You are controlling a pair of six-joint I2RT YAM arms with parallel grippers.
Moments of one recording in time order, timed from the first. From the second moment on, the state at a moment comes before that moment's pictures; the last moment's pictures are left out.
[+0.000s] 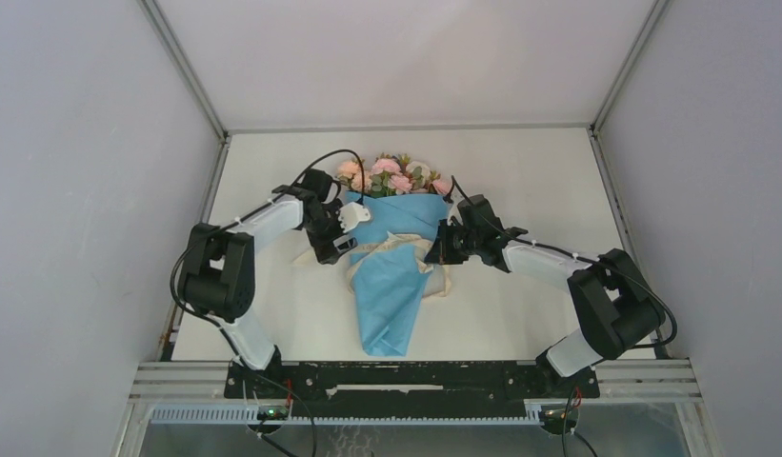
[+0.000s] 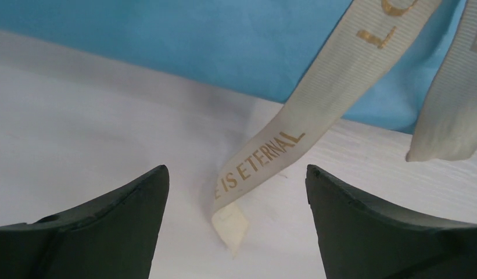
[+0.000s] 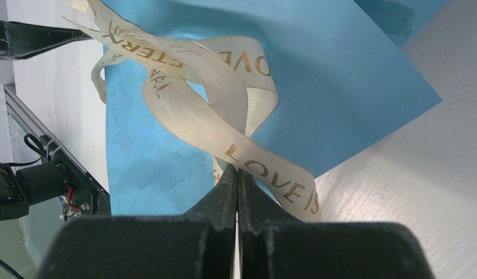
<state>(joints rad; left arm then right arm) -0.29 1.74 1.15 -0.72 0.24 0.86 0.53 1.52 0.79 -0.08 -0.37 0.52</state>
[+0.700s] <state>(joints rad) -0.26 1.79 1.16 -0.55 0.07 0.69 0.52 1.51 0.97 -0.44 -0.62 0.28</state>
